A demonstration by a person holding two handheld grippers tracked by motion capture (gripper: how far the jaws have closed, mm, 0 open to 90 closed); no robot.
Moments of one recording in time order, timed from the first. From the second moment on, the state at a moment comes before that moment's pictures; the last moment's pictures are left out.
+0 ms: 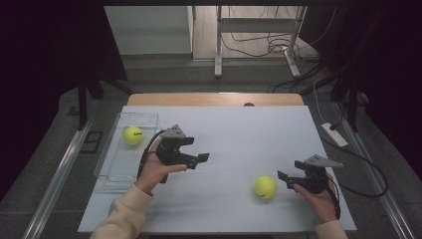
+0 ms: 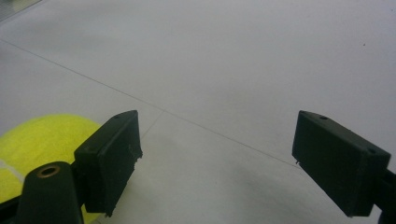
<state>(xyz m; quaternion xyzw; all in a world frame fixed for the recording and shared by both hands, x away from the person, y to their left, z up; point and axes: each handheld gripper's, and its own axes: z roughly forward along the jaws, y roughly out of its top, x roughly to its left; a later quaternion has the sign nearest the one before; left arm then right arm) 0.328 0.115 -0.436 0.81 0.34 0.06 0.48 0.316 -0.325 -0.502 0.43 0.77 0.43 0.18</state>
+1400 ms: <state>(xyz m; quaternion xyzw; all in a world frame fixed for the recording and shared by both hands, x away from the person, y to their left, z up) 0.327 0.077 -0.441 0.83 0.30 0.04 0.48 0.315 -0.325 -0.503 0.43 0.77 0.43 0.18</state>
